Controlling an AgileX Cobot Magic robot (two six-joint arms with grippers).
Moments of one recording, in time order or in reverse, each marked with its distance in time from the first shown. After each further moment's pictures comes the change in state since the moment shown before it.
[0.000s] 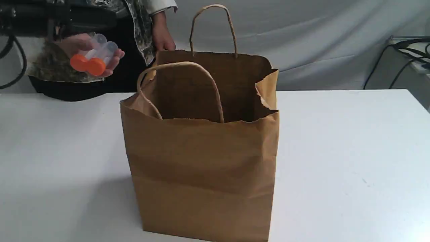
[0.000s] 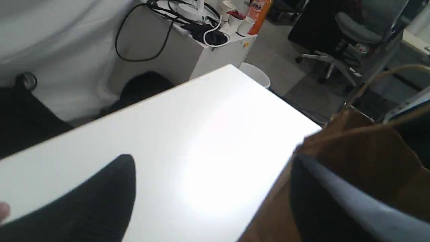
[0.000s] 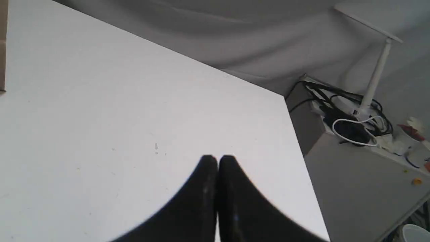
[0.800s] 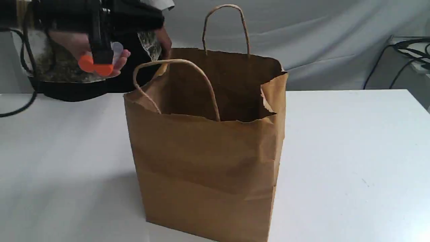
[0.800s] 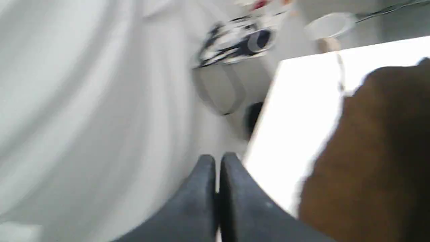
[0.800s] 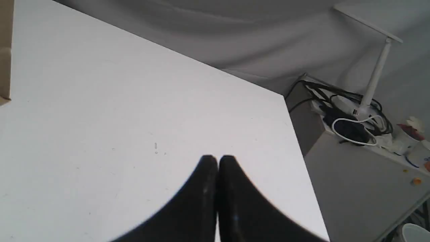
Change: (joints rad) left arm -0.223 -0.259 0.106 0.003 0.379 0.733; right arm 0.000 0.000 0.000 0.000 0.000 0.000
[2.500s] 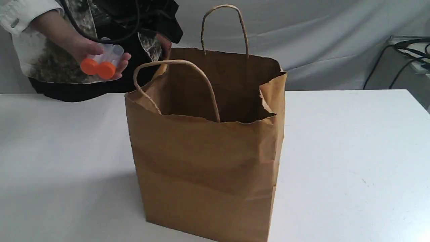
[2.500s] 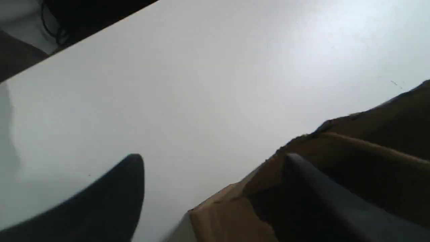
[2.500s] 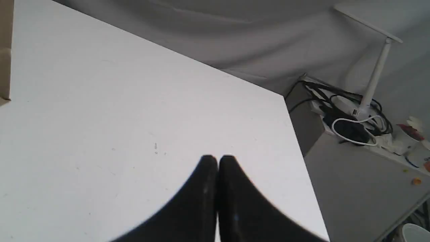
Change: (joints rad) left arm -0.212 0.382 -0.715 -2.159 2.048 1.475; right arm 0.000 0.000 0.000 -0.002 0.000 0.000
